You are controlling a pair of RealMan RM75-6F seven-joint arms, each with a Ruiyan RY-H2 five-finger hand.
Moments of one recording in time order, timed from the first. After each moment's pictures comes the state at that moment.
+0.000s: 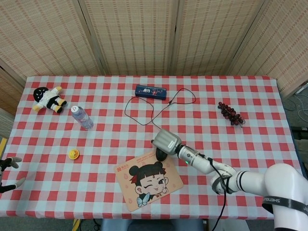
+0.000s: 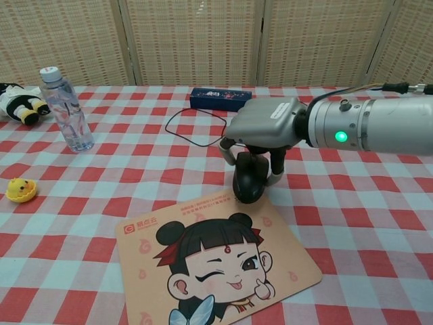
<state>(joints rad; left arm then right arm) -0.07 -1.12 -0.03 -1.39 1.47 1.45 -0.21 1.06 -1.54 0.01 -1.32 -1.39 0.70 -0.44</state>
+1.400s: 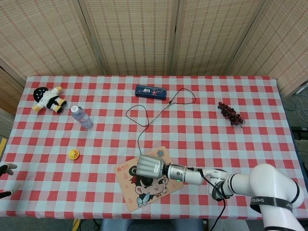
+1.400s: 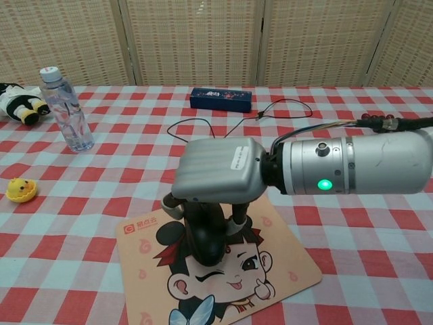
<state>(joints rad) -0.03 -1.18 -0.01 -1.24 1.48 1.46 -0.26 1.11 -1.64 -0.08 -1.26 -1.82 0.86 -0.20</state>
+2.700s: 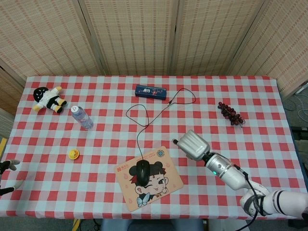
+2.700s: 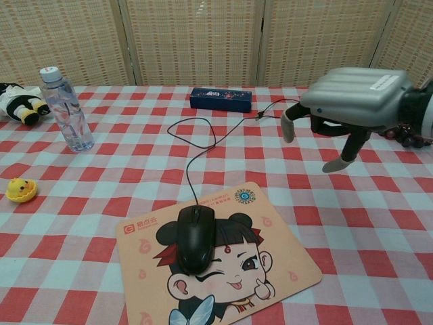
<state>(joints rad) -0.05 -1.15 -0.03 -1.32 1.49 1.48 -0.20 0.79 -1.28 -0.02 -1.65 -1.38 0.99 -0.48</state>
